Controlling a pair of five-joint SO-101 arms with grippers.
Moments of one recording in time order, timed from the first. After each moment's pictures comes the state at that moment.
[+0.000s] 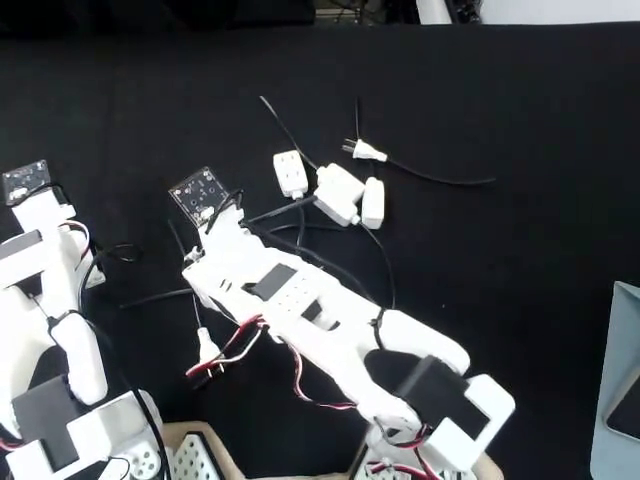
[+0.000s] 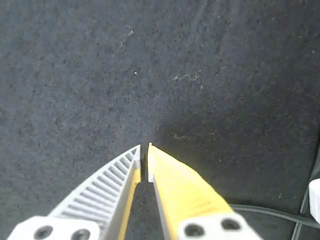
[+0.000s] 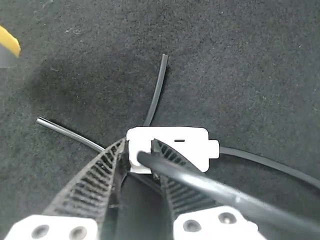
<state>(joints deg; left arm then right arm) -34.3 -13.7 43.4 50.1 -5.2 -47.7 -0.7 42.2 16.9 -7.3</state>
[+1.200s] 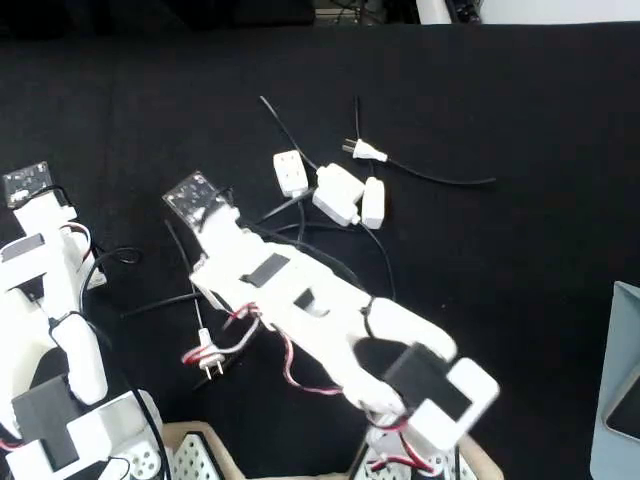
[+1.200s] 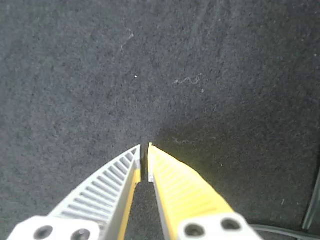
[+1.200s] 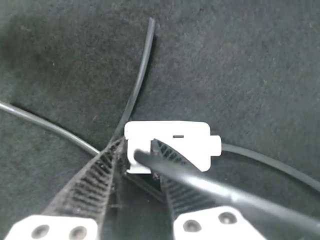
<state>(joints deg) -34.3 -13.7 45.1 47.3 -5.2 -46.2 5.8 36.1 24.7 -0.9</state>
